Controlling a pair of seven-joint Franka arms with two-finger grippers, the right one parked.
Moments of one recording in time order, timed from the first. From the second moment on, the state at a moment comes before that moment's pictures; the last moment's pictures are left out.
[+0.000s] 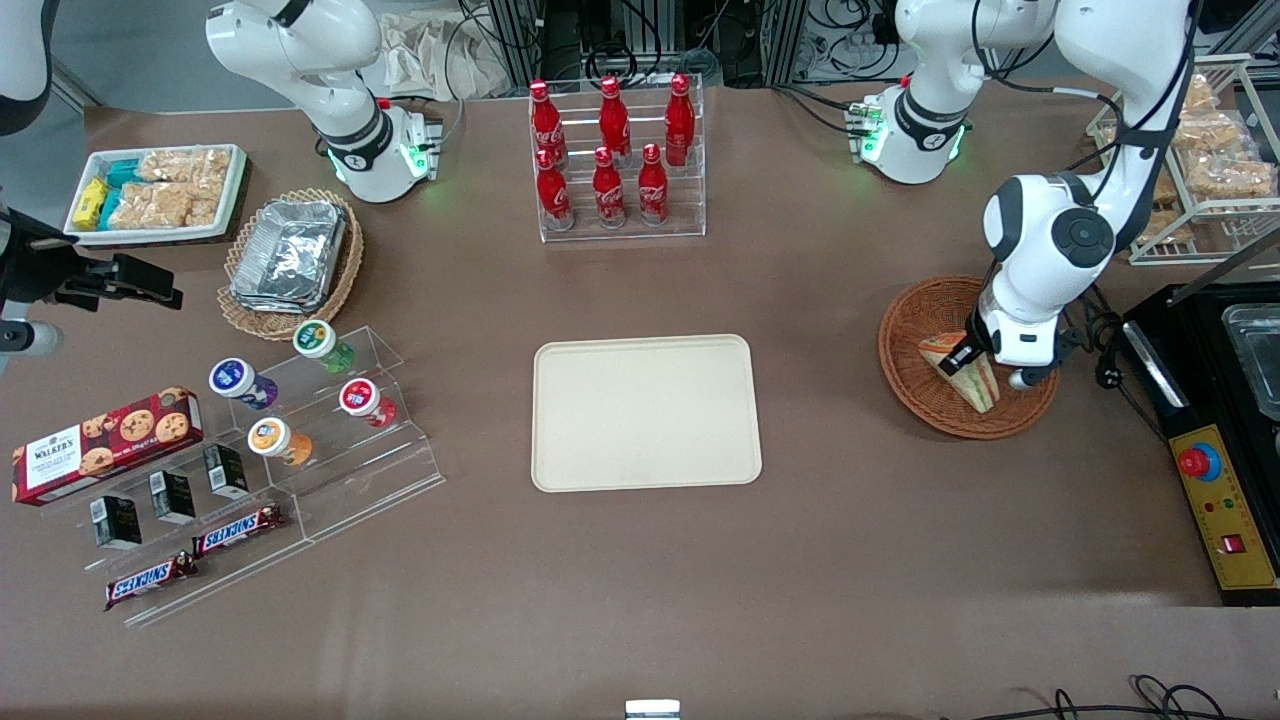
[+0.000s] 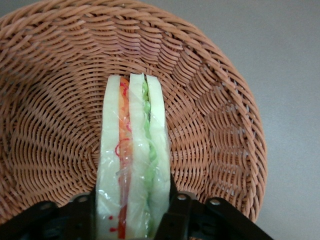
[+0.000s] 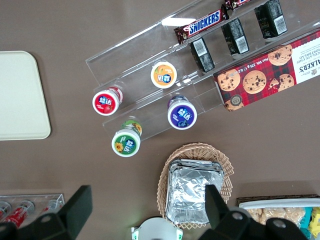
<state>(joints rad) -0.03 0.11 -0.01 -2.54 0.02 2.71 -0.73</state>
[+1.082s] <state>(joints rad) -0.05 -0.07 -0.05 -1.86 0.04 1.67 -0.35</state>
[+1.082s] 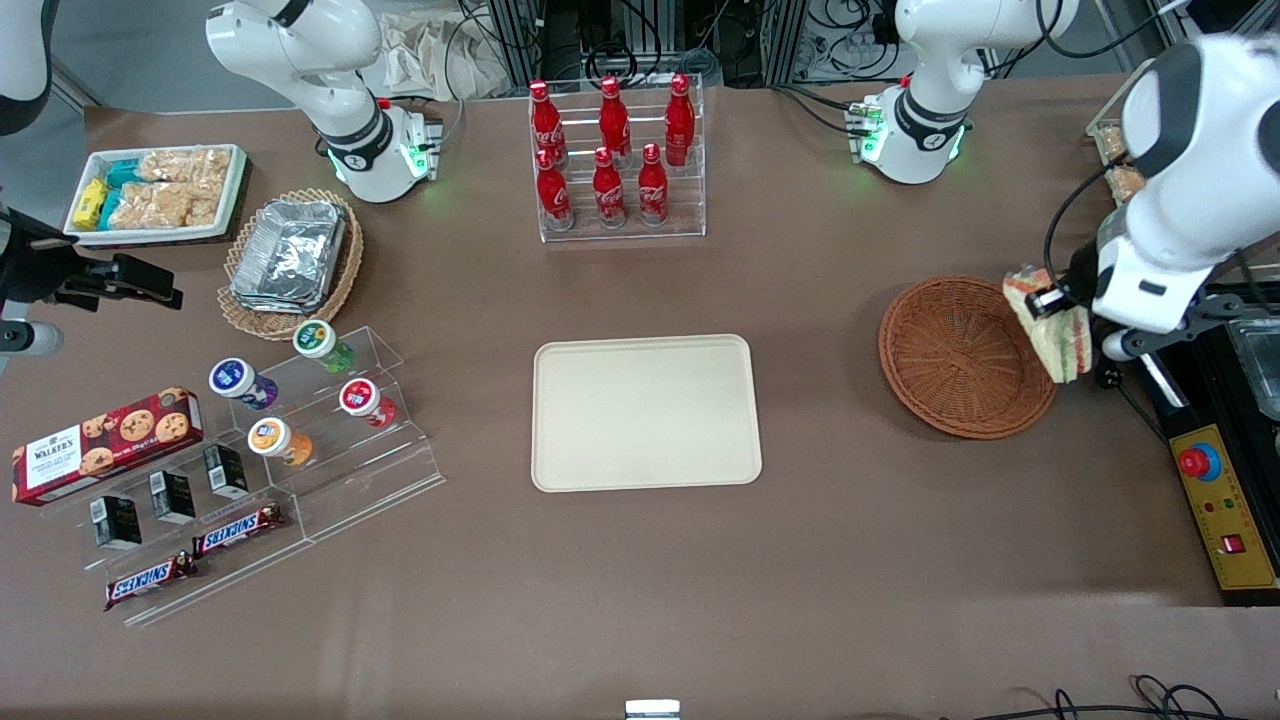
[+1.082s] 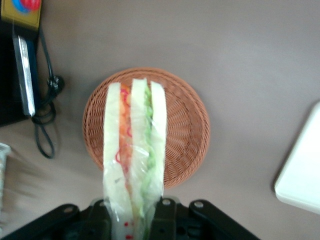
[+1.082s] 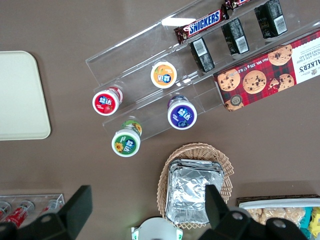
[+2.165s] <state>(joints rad) -0.21 0.36 -0.40 -1.64 -0.09 2.00 -0.53</state>
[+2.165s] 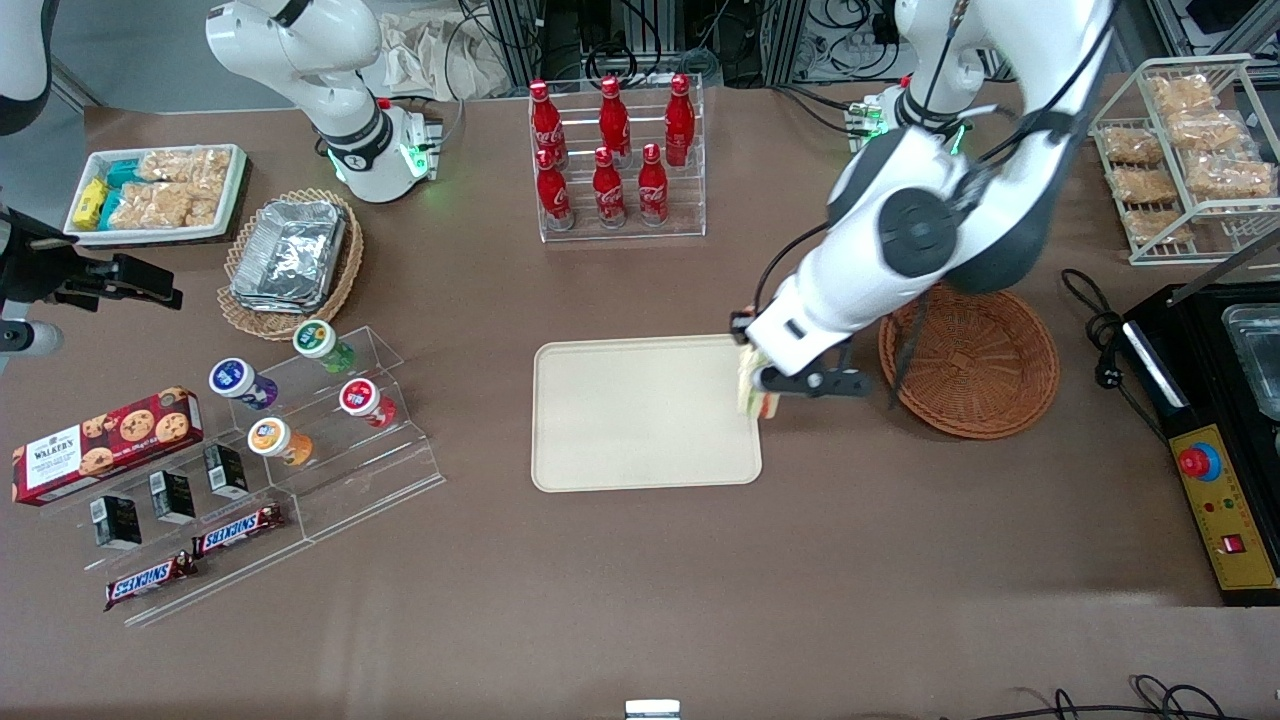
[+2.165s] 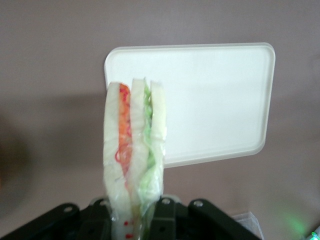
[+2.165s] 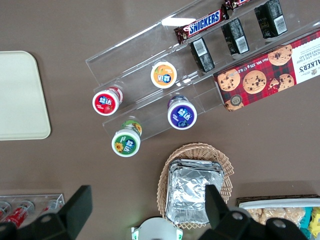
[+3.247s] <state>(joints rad) -0.29 0.65 -0.40 -1.69 0.30 2.31 -0.90</state>
